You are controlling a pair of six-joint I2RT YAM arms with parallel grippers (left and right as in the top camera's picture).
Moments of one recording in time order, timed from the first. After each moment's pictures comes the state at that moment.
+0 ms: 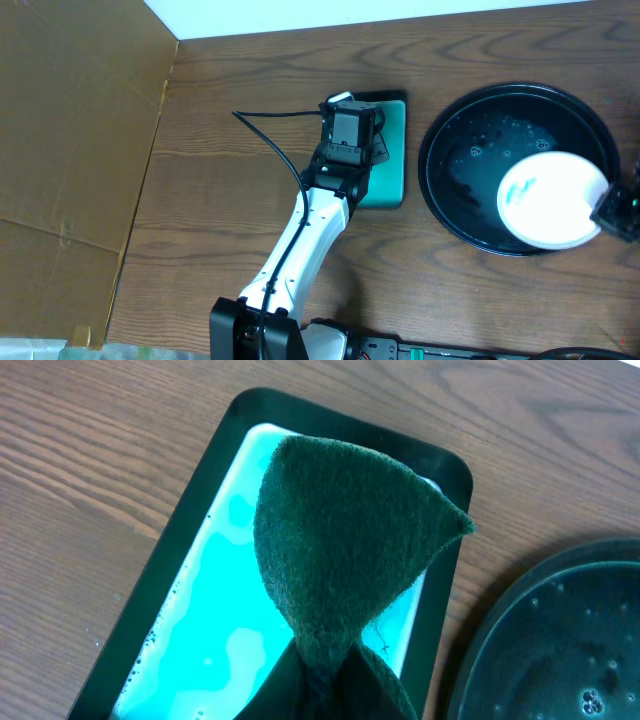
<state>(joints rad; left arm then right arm) -0.21 1.41 0.97 -0.42 -0.27 -0.48 0.09 1.45 0.82 -0.76 -0.23 0.66</state>
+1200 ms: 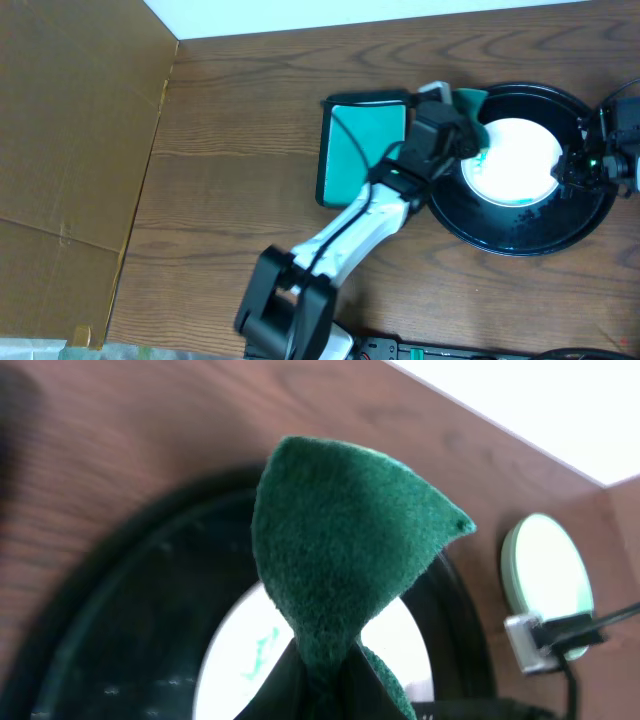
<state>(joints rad) -0.51 1.59 0.97 0.01 -0.01 -0.73 0.16 1.84 0.99 -0.36 -0.36 0.40</state>
